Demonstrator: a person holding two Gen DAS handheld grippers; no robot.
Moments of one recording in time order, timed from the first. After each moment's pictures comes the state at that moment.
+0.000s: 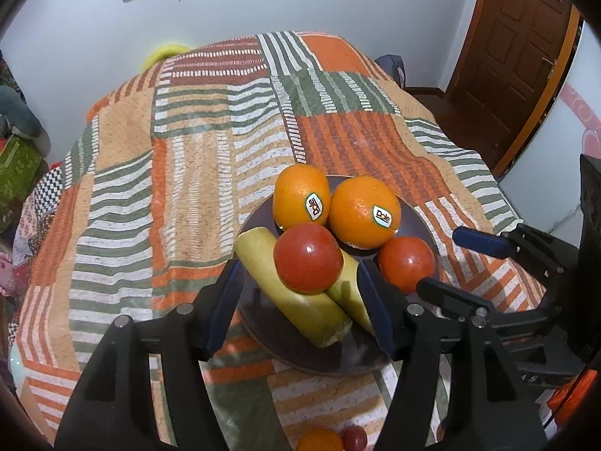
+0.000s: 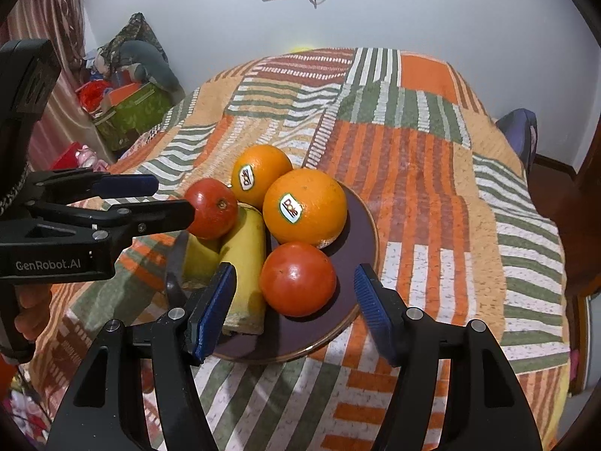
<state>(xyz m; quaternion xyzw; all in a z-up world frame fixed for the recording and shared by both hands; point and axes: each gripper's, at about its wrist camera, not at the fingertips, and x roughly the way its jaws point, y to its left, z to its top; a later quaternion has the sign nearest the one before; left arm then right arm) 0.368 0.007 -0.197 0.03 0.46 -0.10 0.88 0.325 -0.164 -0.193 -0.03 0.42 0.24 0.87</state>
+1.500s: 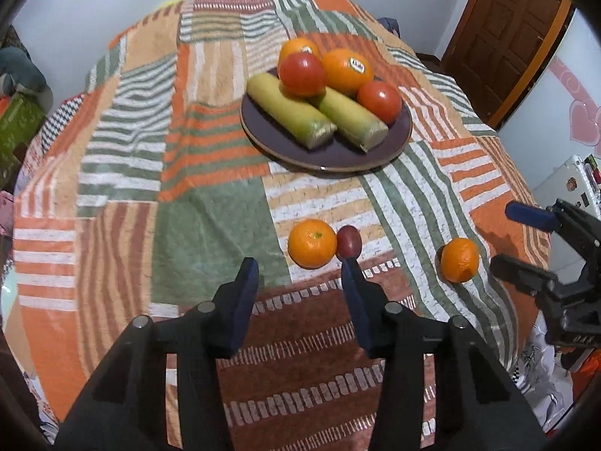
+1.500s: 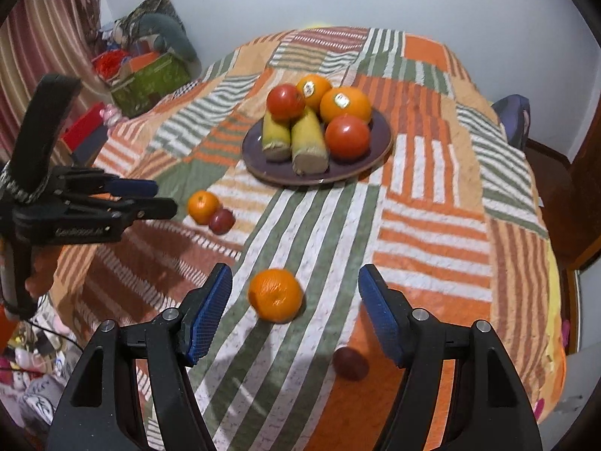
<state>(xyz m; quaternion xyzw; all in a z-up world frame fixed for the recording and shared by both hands) 0.230 0.031 -0.232 0.01 0.53 -0.11 0.84 0.186 -0.174 -0.194 -0.05 0.45 0.25 0.86</state>
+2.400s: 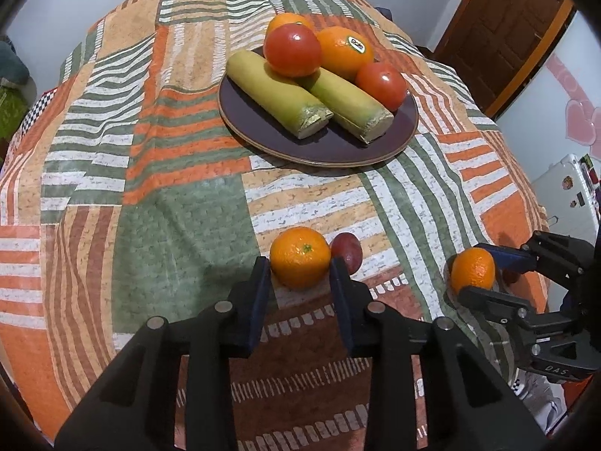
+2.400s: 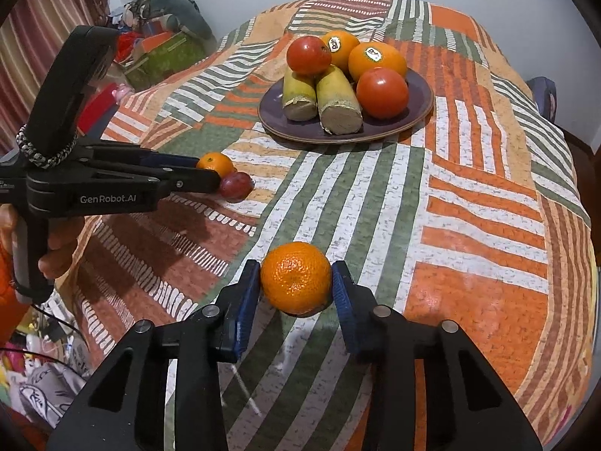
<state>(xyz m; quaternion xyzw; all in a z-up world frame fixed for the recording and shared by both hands) 0.256 0.024 -0.258 0.00 0.54 -0.13 0.83 0.191 -0.163 -0.228 -0.04 0.49 0.28 0.82</state>
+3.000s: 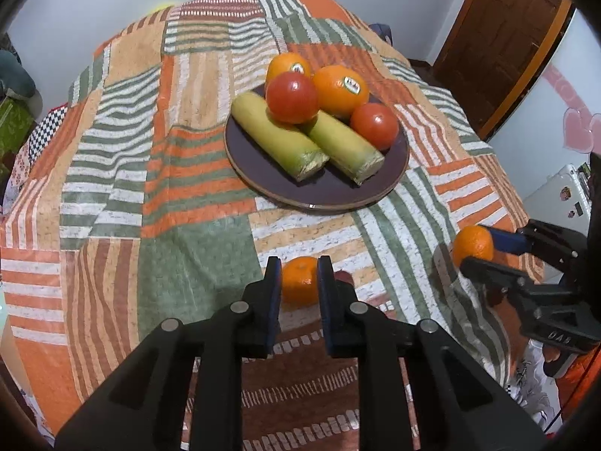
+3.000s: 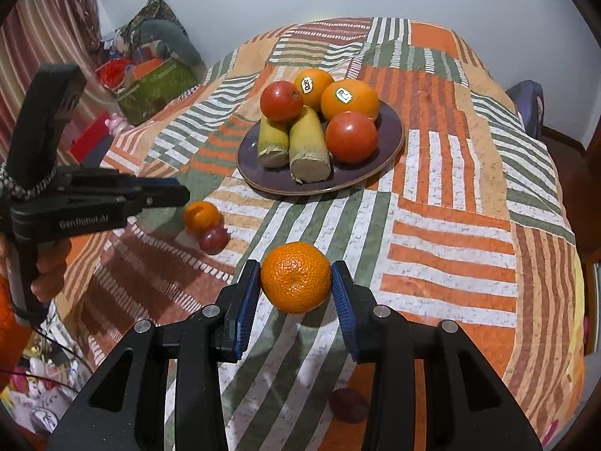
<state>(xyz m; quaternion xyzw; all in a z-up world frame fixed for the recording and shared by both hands) 0.262 0.024 -0.230 0.01 0.52 -0.12 0.84 0.215 -0.178 -0.206 -0.01 0.46 0.27 0.84</state>
